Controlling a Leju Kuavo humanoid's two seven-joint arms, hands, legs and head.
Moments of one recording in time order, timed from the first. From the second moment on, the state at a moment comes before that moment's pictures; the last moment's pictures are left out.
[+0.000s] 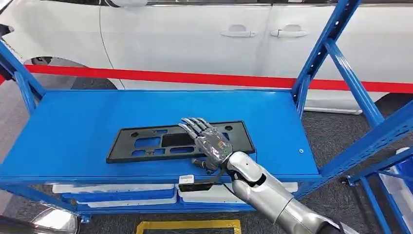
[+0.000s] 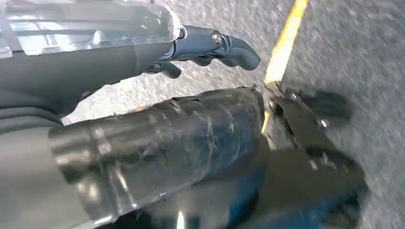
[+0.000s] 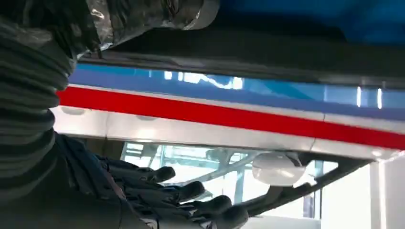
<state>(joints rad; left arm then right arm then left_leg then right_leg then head) -0.02 -0.17 0.04 -0.19 0.32 0.11 -0.03 -0.45 -0.12 0.73 -1.00 0.88 -0.46 -0.26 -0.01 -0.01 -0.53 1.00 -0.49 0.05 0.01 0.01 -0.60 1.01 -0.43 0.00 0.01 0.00</state>
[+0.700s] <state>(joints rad) -0.03 -0.16 0.04 -0.19 0.34 0.12 -0.04 -0.51 -0.14 0.90 -0.92 0.92 -0.43 -0.18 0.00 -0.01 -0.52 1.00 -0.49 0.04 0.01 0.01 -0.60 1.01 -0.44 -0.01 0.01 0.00</state>
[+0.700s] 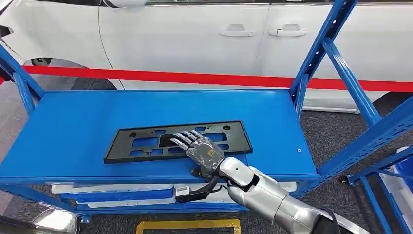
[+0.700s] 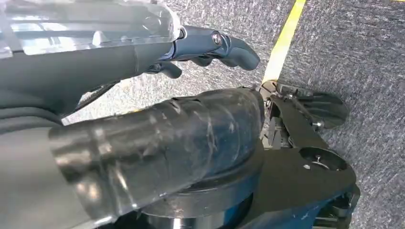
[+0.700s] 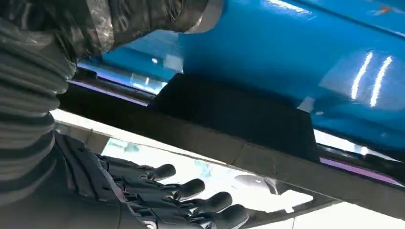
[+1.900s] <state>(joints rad) -0.02 -0.16 0.04 -0.19 0.34 0.11 -0.04 -0.57 -0.02 0.75 -0.54 1.06 -0.60 -0.05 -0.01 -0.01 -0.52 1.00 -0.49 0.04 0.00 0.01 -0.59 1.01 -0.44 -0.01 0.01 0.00</state>
